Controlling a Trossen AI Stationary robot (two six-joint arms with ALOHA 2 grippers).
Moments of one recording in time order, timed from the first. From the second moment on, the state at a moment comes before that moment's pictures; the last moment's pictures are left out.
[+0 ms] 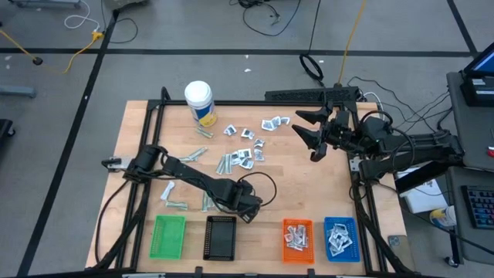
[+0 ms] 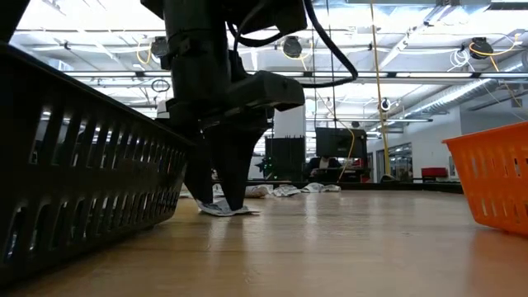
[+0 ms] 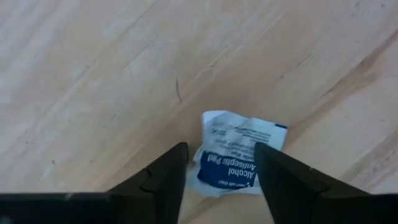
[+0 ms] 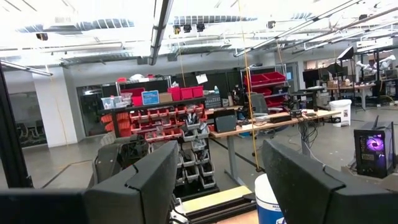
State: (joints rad) left arm -0.28 2.12 1.49 -0.76 -0.07 -1.11; right arm 0.05 0.91 0.86 0.35 0.33 0.07
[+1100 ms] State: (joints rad) left arm -0.05 1.73 1.48 -0.94 -0.21 -0.34; right arm 0.05 0.91 0.86 0.34 0.34 0.04
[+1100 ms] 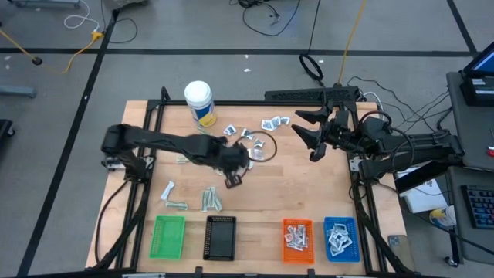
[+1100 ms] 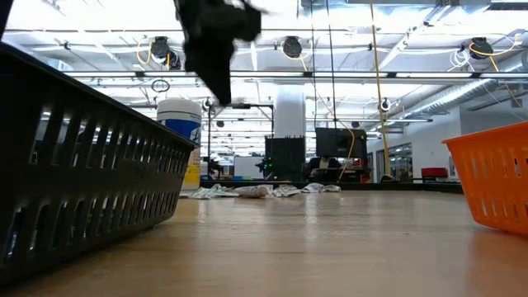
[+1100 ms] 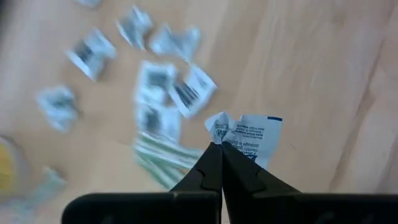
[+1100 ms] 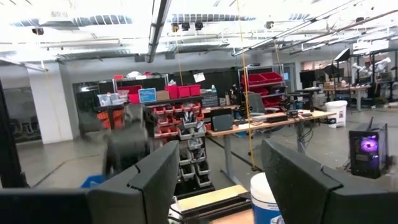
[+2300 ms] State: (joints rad) left arm 0.00 1.37 1.36 -0.05 -0.39 -0.11; right arm 0.05 1.23 1.09 0.30 0.33 0.09
